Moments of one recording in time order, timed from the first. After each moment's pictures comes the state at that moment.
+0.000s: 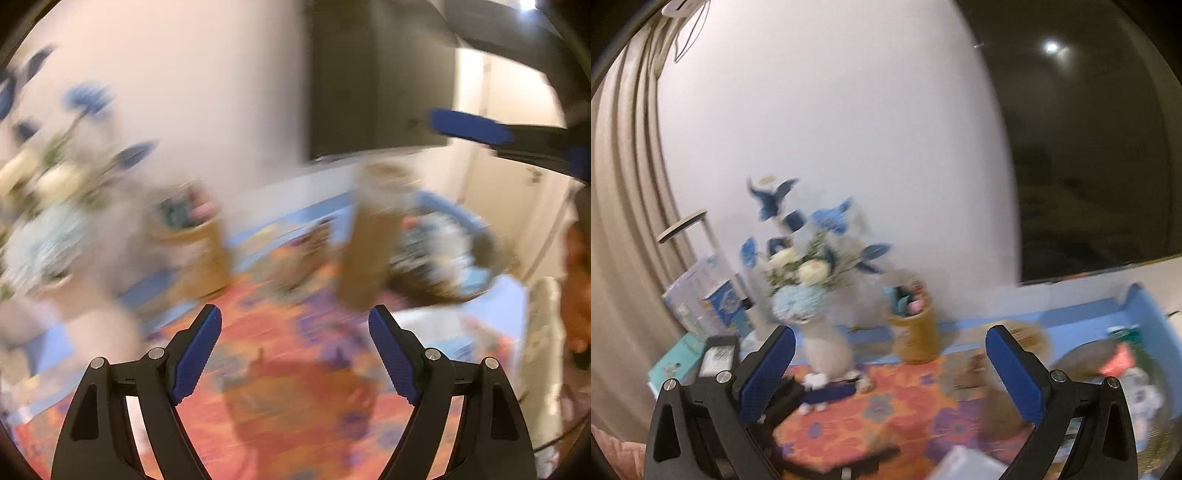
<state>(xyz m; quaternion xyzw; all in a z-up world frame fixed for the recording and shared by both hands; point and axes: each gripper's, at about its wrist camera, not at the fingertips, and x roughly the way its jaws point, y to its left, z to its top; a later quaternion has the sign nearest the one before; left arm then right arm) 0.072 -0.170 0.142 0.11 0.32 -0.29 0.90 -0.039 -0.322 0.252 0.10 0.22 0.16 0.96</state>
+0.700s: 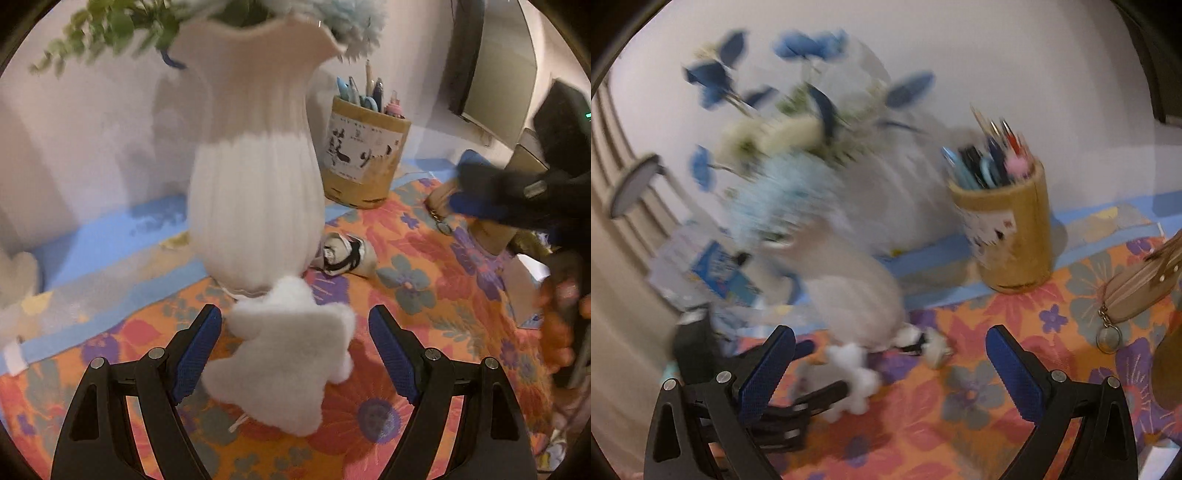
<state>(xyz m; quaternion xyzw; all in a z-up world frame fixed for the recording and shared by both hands) 0.149 -0.017 0.042 0.04 0.40 -0.24 0.88 0.095 -0.206 0.086 0.17 0.35 0.19 0.90</state>
